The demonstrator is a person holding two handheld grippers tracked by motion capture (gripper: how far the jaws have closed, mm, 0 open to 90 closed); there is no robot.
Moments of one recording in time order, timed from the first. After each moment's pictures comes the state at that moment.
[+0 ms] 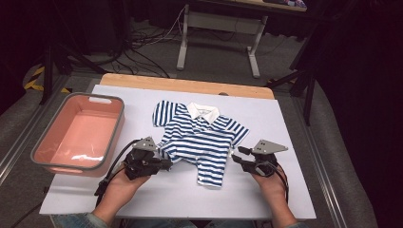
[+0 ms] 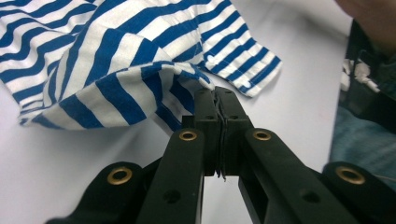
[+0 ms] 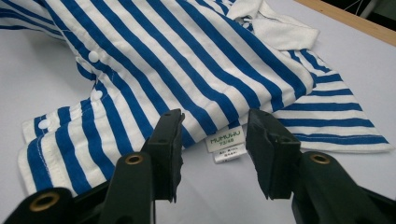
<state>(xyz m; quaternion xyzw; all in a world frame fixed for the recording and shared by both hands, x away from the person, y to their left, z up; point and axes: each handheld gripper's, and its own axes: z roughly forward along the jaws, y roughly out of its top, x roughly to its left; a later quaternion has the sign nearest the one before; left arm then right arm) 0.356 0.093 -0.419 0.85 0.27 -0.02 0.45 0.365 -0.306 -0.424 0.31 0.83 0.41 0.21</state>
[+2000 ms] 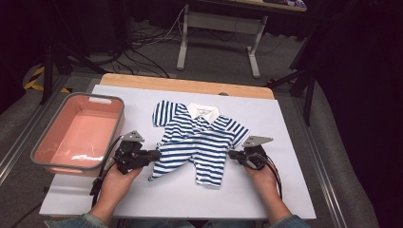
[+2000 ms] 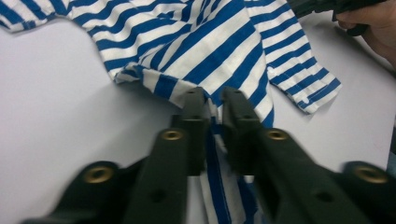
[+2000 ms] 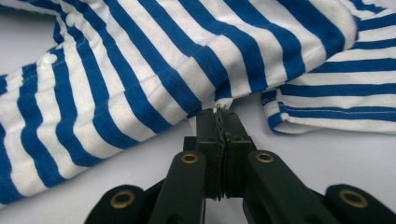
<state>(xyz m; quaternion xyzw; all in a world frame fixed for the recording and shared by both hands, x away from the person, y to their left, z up) 0.381 0.119 -0.437 0.81 0.37 0.00 0.46 0.402 -0.301 -0.457 0.33 0.86 0.36 0.15</state>
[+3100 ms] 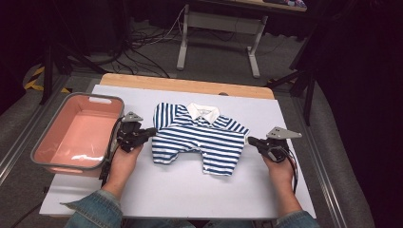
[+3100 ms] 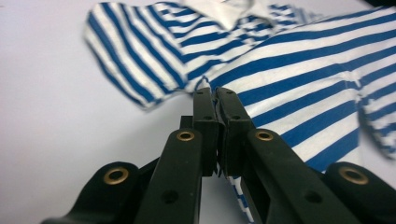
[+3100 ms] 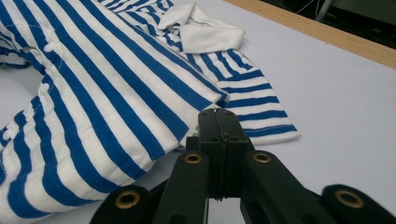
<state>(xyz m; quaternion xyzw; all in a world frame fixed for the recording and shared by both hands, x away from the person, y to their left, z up) 0.441 0.122 -0.441 0.77 0.44 0.10 0.45 0.404 -0.350 -0.416 0.36 0.80 0.41 0.23</state>
